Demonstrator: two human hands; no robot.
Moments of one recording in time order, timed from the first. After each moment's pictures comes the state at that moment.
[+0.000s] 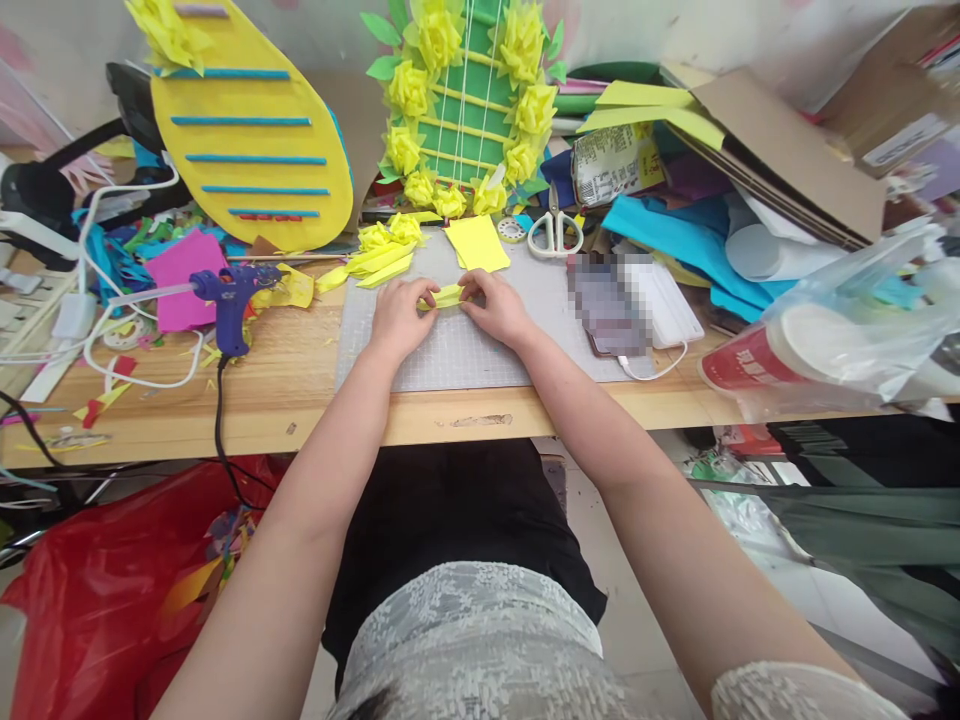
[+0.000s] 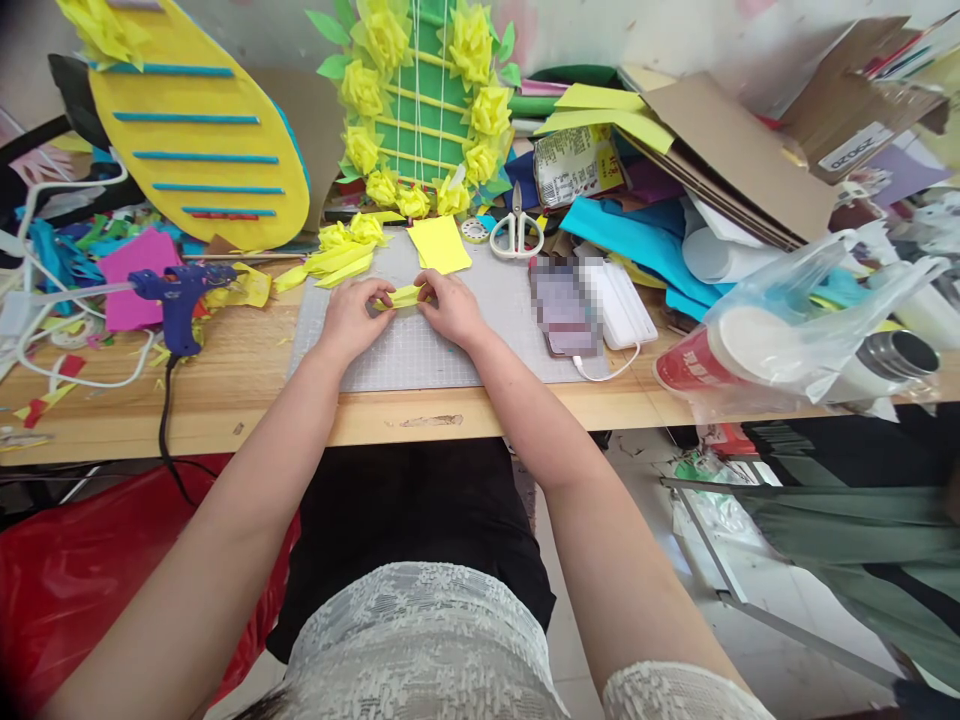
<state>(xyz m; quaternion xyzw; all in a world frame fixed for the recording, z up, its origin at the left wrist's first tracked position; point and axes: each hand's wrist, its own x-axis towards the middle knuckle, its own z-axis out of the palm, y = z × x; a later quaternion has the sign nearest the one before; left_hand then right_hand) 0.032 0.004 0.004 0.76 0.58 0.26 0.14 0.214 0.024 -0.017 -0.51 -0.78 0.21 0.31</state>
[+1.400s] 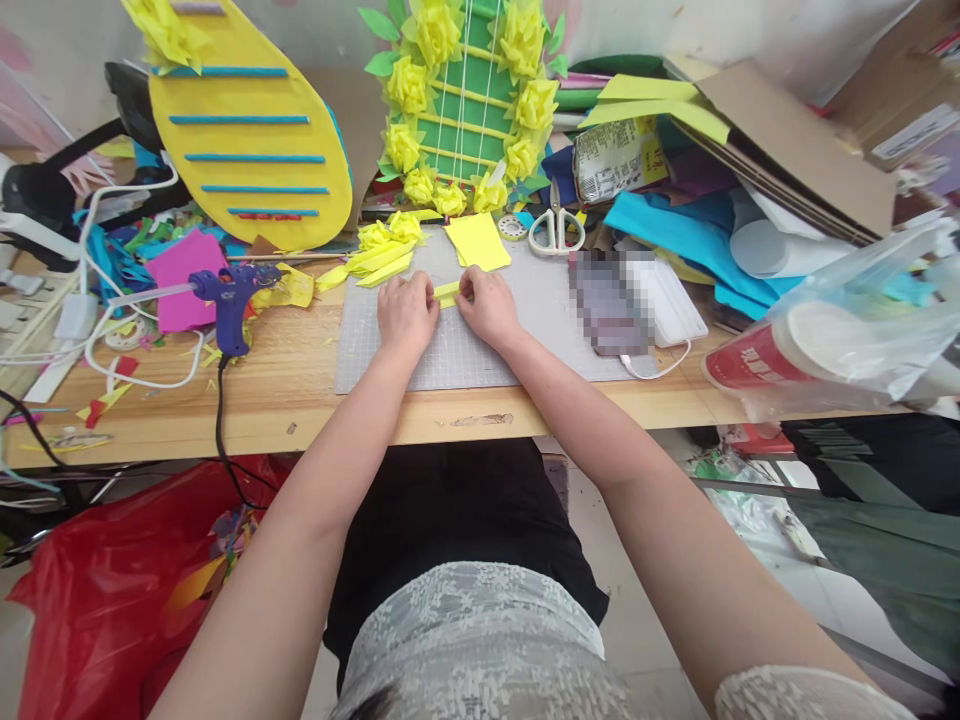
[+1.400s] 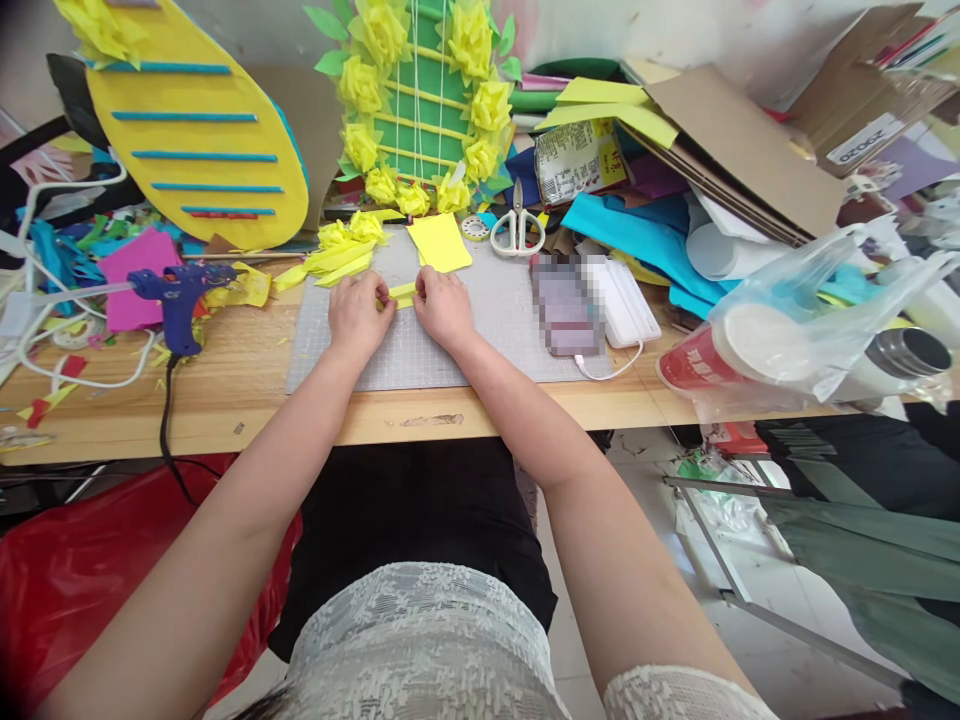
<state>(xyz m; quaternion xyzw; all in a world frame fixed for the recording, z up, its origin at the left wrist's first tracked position) 0.051 0.001 0.006 0.71 0.66 0.23 0.09 0.189 0.021 -0.017 -0.60 -0.74 0.15 0.28</state>
